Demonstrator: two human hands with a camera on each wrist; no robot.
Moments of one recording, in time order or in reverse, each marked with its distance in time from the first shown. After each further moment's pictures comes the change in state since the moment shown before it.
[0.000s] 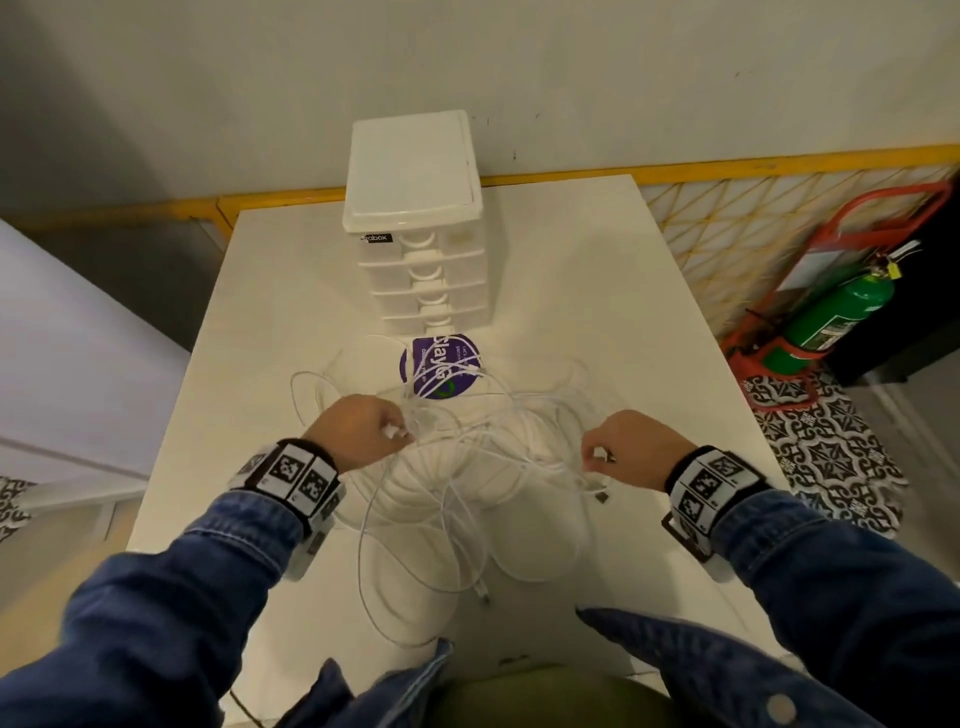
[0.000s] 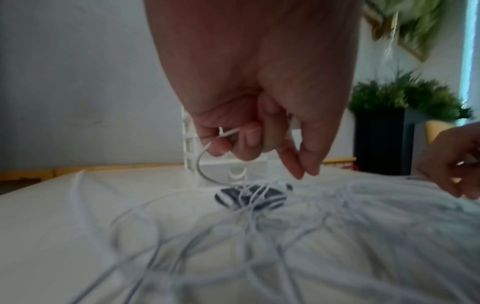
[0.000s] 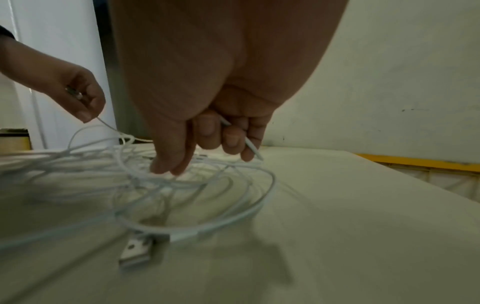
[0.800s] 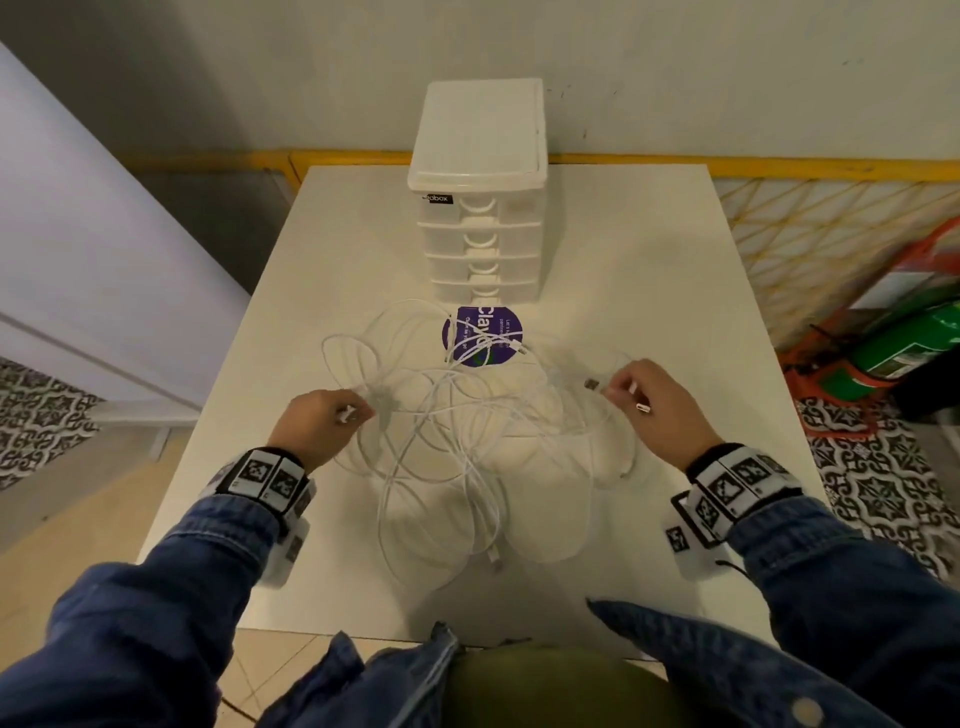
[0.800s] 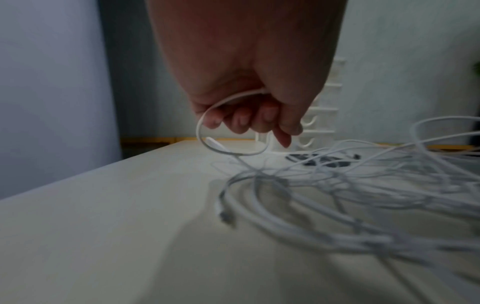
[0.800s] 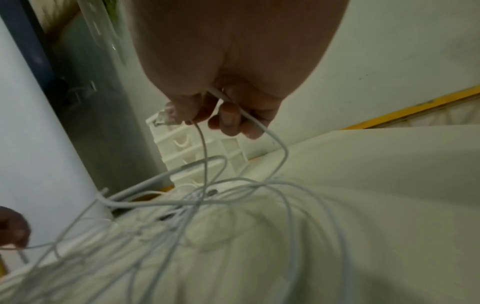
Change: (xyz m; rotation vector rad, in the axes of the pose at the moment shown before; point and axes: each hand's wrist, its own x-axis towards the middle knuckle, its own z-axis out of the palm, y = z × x) left_hand -0.070 -0.054 0.026 -0.199 0.284 -0.301; right_hand 0.006 -0.015 -0.002 0.544 0.486 -0.018
